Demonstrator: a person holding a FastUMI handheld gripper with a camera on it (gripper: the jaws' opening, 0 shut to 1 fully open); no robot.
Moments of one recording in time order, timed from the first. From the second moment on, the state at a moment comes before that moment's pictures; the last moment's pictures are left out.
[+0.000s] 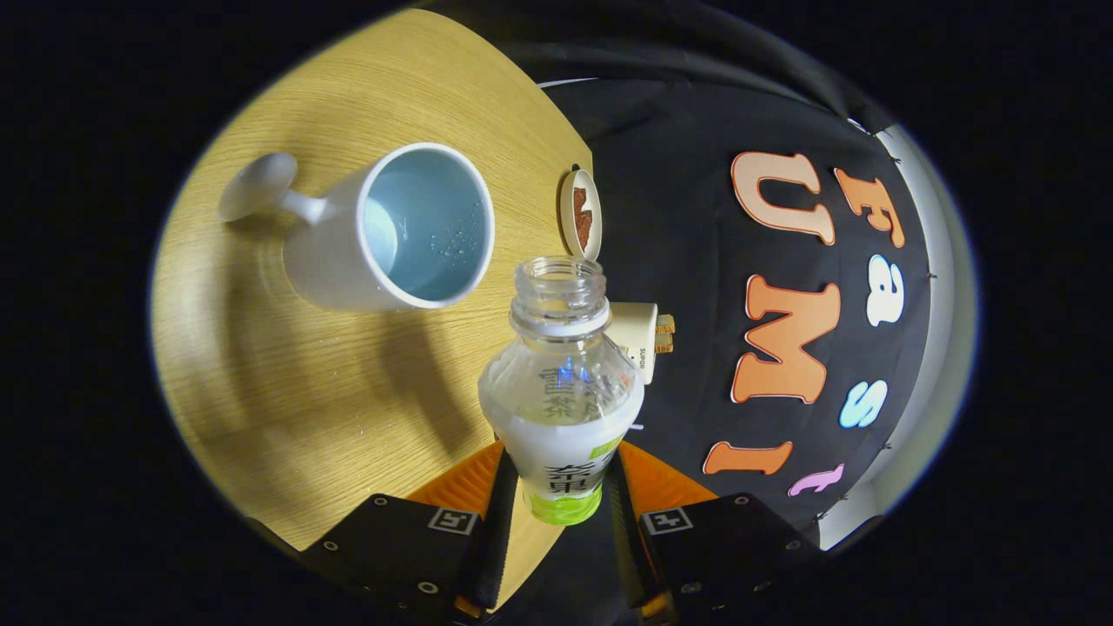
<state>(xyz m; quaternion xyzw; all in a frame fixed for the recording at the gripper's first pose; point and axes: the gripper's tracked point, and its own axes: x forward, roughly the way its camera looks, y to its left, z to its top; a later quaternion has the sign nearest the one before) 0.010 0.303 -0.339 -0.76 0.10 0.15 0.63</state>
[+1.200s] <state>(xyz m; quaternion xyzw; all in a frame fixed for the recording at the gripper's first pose) 0.026 0.314 -0.331 -0.81 0.06 0.18 0.55</state>
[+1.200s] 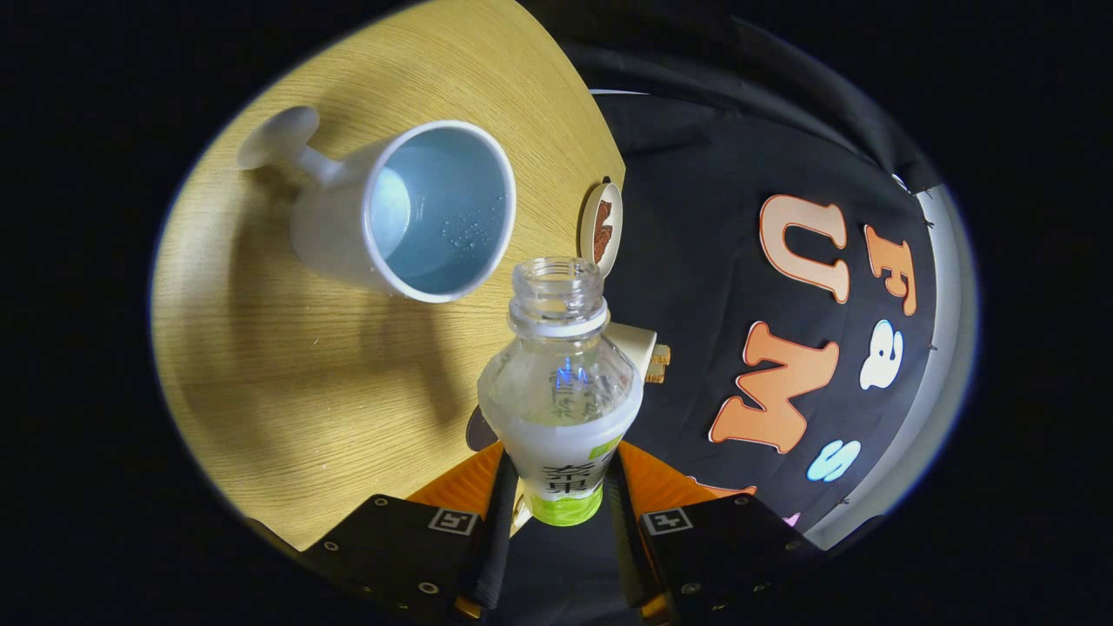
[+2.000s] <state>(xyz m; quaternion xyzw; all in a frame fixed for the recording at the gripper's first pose) 0.032 0.321 -0.324 -0.84 0.04 0.19 0.51</state>
